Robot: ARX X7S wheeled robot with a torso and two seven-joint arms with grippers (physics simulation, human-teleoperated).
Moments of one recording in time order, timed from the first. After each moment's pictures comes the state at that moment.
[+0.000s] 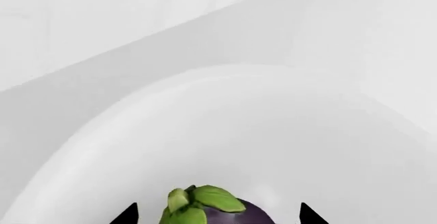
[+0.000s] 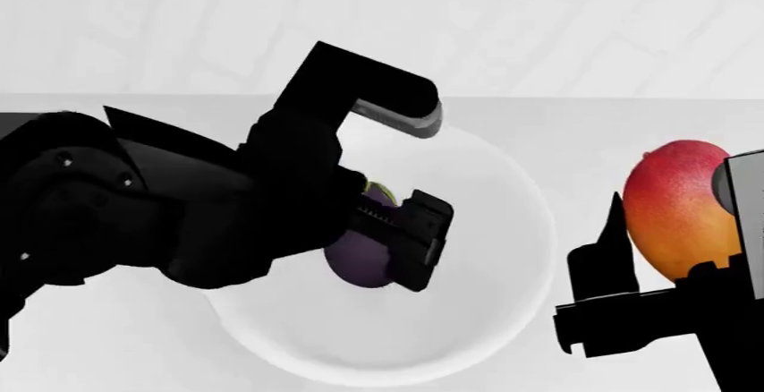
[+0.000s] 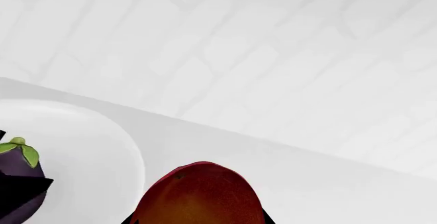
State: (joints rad) left arm -1.50 -0.14 1.15 -0.44 -1.64 -0.89 -0.62; right arm 0.82 1.12 -0.25 -0.67 1.61 0.95 0.89
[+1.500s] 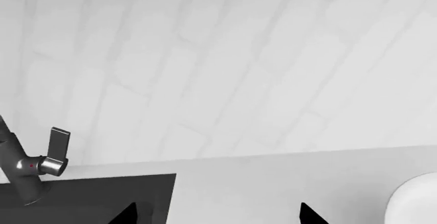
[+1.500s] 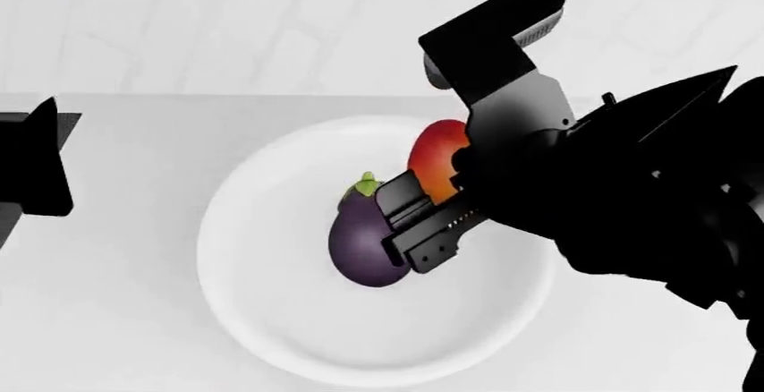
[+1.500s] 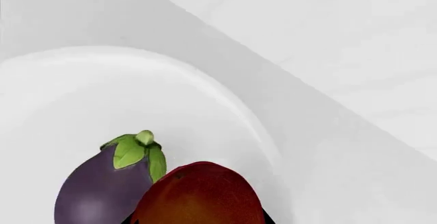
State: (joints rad) left arm -1.15 -0.99 0.83 0.38 -1.50 -0.54 -0.87; right arm 1.47 0.55 -0.85 0.12 1.23 1.31 0.23
